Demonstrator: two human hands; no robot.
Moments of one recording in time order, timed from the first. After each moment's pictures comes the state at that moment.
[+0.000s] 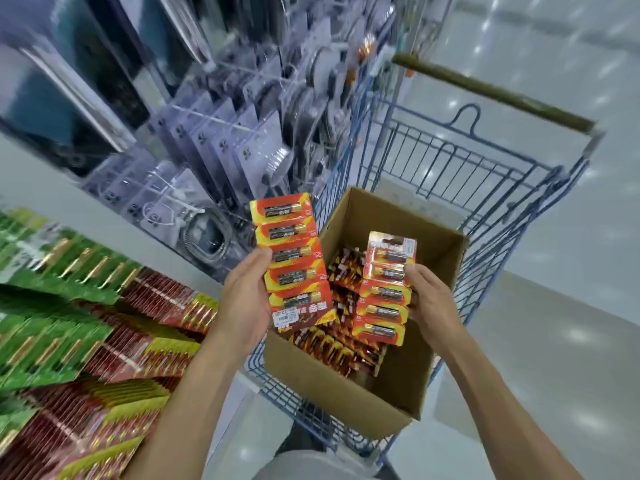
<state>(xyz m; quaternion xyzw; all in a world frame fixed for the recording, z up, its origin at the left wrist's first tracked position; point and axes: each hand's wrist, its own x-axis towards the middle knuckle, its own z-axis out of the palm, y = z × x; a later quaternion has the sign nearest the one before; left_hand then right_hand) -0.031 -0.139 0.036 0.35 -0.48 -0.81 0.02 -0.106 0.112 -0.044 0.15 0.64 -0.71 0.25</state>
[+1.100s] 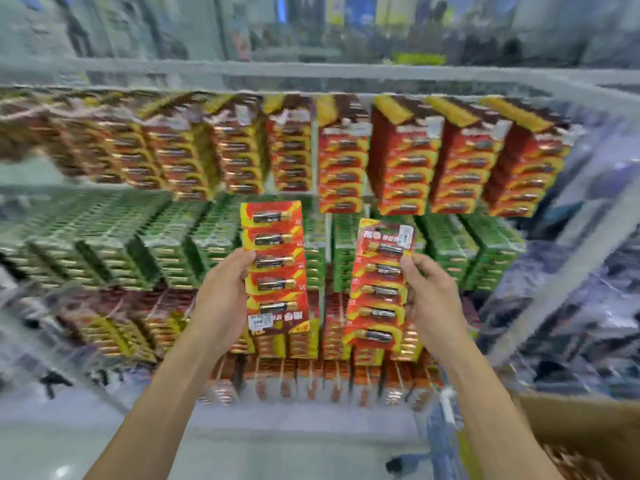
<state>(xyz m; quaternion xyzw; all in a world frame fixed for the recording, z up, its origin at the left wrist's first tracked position) 0.510 -0.167 0.208 0.47 -0.38 -0.60 0.52 0.241 -0.126 0.179 -0.38 0.50 -0.63 0.47</state>
